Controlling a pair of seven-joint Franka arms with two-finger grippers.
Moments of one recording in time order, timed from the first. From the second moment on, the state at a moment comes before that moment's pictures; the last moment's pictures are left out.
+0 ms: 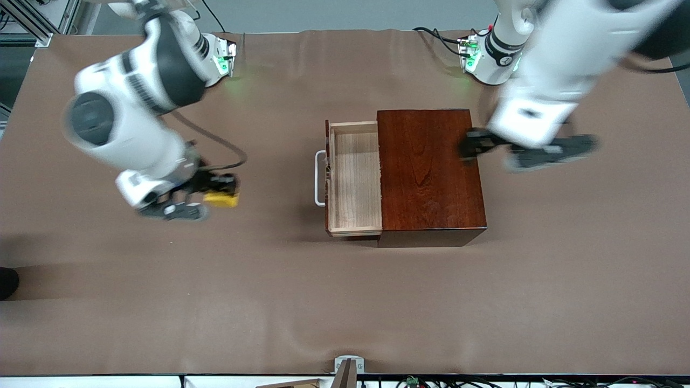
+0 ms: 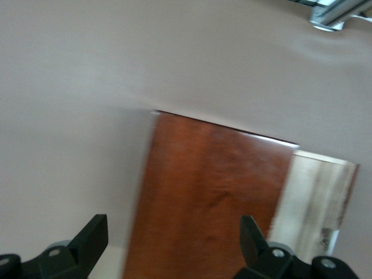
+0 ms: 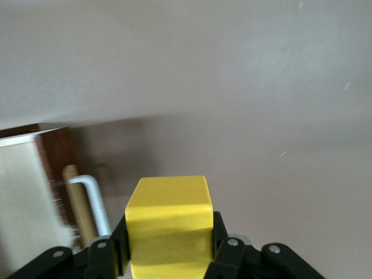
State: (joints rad) left arm -0.11 0.17 -0.25 -1.34 0.02 1.55 -0.60; right arm 0.36 0.30 0.08 -1.49 0.10 1.76 0.59
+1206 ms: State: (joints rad) left arm 0.11 0.05 -0.25 -1.56 -0.02 1.61 -0.14; right arm 0.61 0.43 0.07 -1.40 0.10 1.81 1.49
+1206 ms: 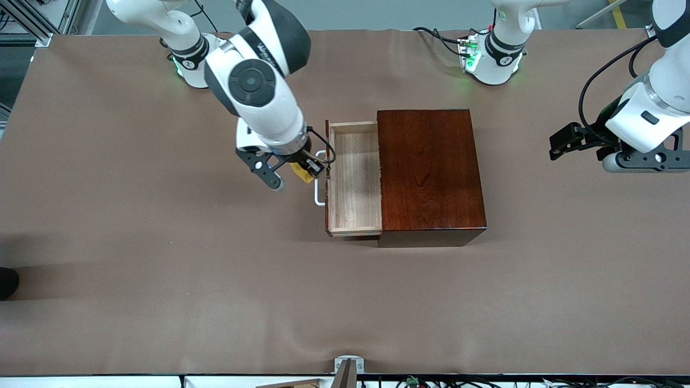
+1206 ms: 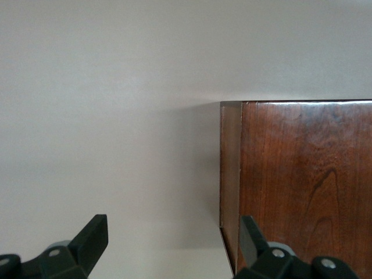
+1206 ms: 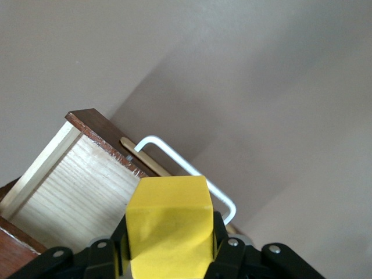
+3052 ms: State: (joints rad) left arm 0.10 0.05 -0.26 -1.57 -0.01 1.62 -0.14; right arm 0.73 0.66 0.07 -1.36 0.10 2.13 2.19
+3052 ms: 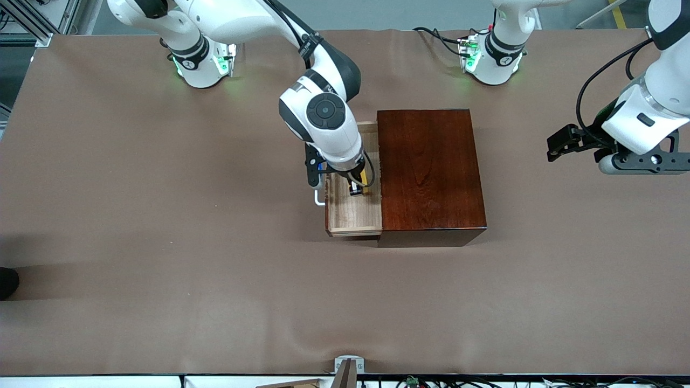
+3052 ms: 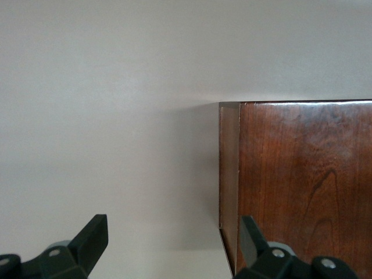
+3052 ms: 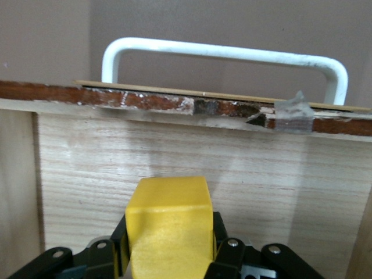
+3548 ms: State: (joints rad) left arm 0.10 0.05 -0.26 -1.57 -0.01 1.62 -0.14; right arm 0.76 0.68 0.07 -1.36 0.09 2.13 2.19
